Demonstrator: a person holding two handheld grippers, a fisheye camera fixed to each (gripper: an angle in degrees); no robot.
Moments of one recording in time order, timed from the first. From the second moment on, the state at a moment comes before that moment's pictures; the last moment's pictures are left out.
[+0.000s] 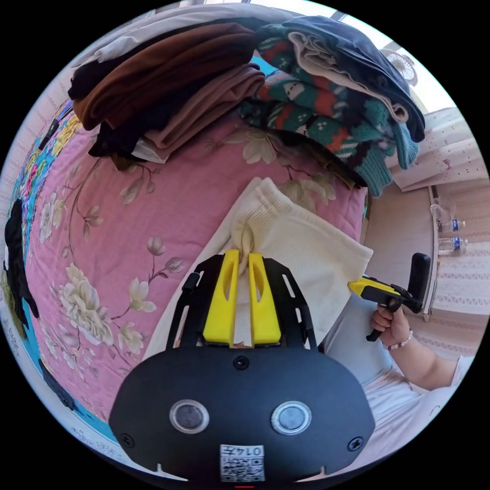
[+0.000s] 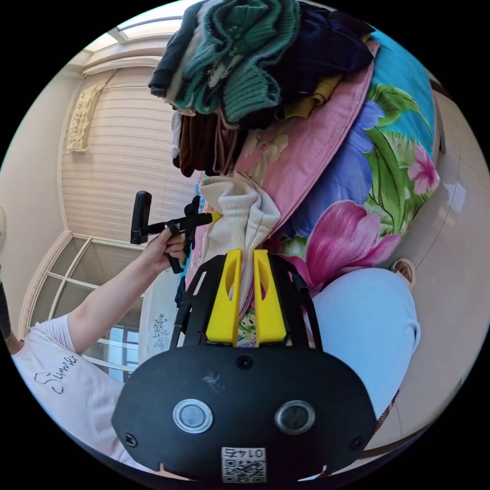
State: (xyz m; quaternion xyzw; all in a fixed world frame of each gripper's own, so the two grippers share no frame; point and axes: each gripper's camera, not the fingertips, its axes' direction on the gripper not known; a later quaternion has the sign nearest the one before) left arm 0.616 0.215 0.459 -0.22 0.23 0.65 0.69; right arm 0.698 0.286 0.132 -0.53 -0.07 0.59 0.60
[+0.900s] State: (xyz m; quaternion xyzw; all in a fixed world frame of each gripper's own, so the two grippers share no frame) left arm 0.628 0.227 0.498 -0.25 0.21 0.68 0.66; right arm 0.615 0.251 0.180 -0.62 0.04 0.43 0.66
